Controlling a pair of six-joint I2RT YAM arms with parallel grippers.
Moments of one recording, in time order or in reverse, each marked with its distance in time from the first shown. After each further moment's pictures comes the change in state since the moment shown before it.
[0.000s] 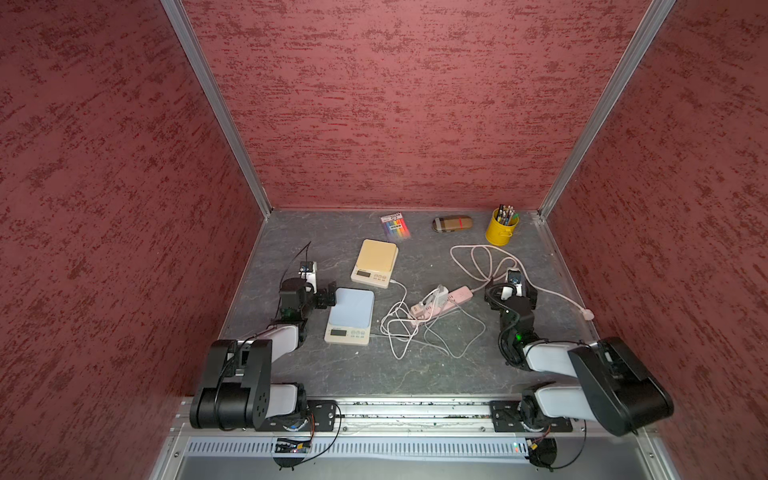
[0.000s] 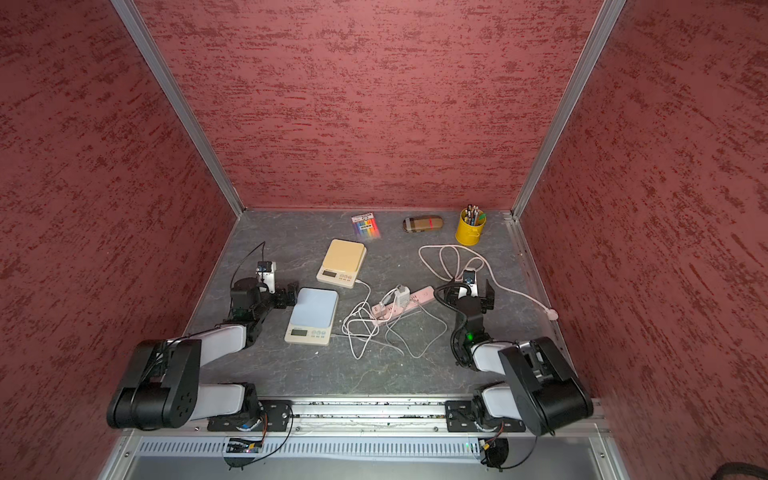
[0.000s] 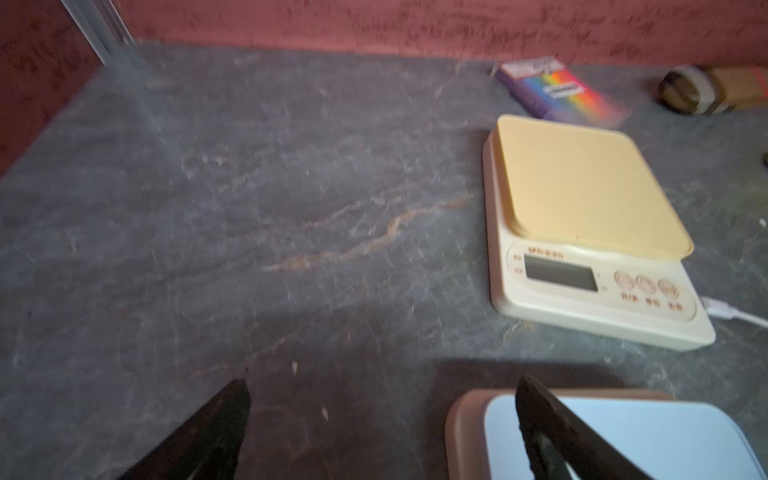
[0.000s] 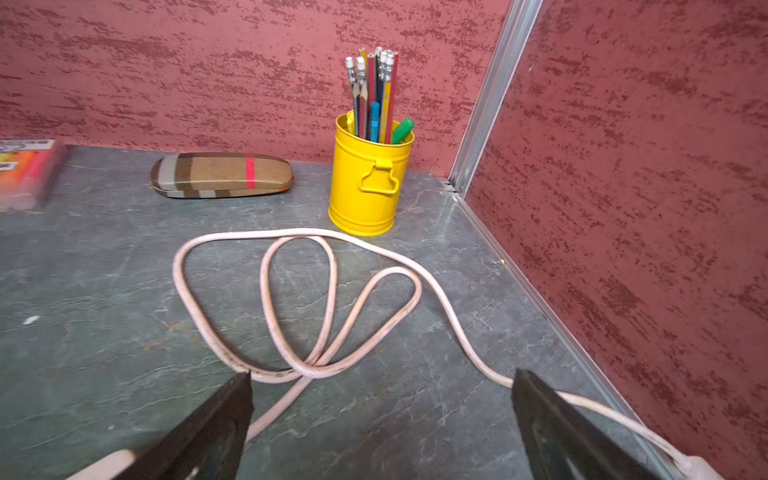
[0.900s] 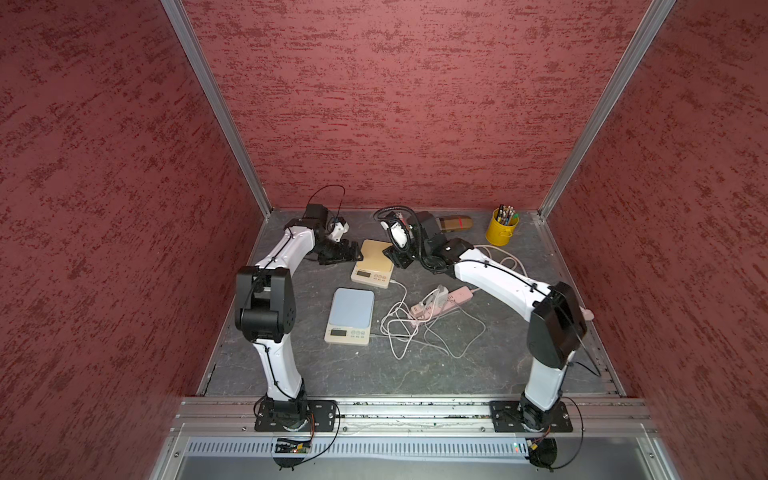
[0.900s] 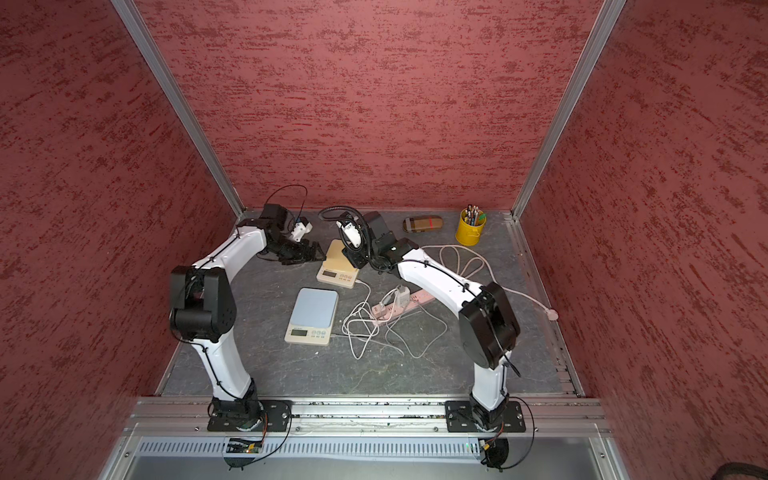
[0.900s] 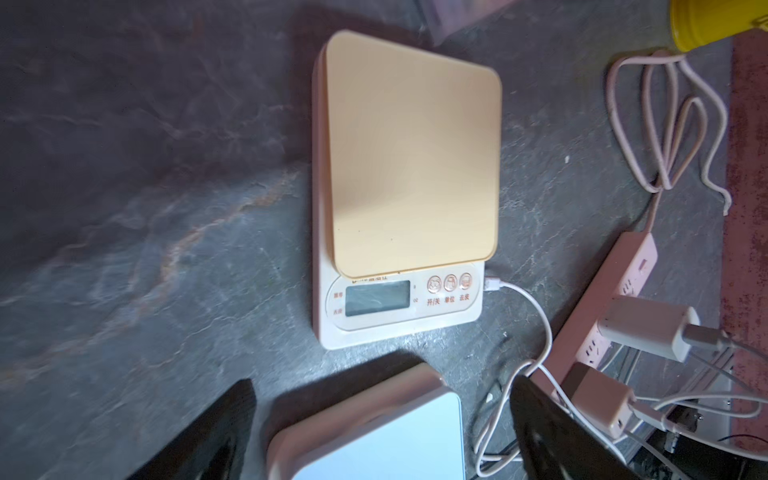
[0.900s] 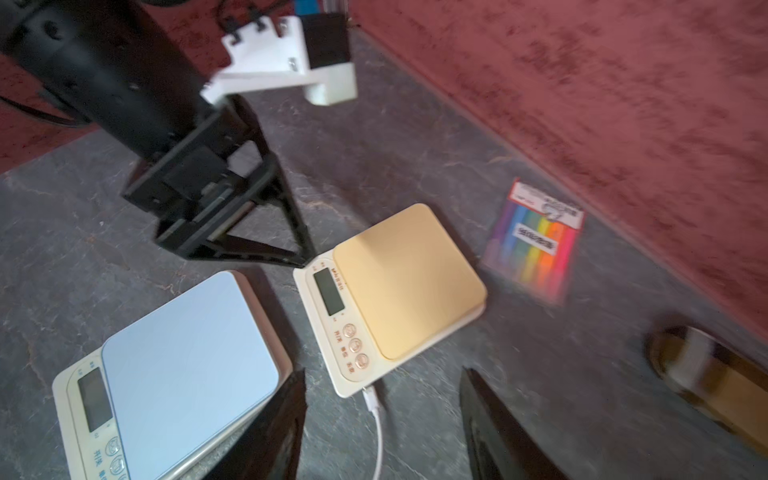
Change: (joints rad) left arm -0.079 0.486 1.203 -1.458 0.339 0.048; right arm 0.433 0.388 1.357 -1.340 -0.537 -0.015
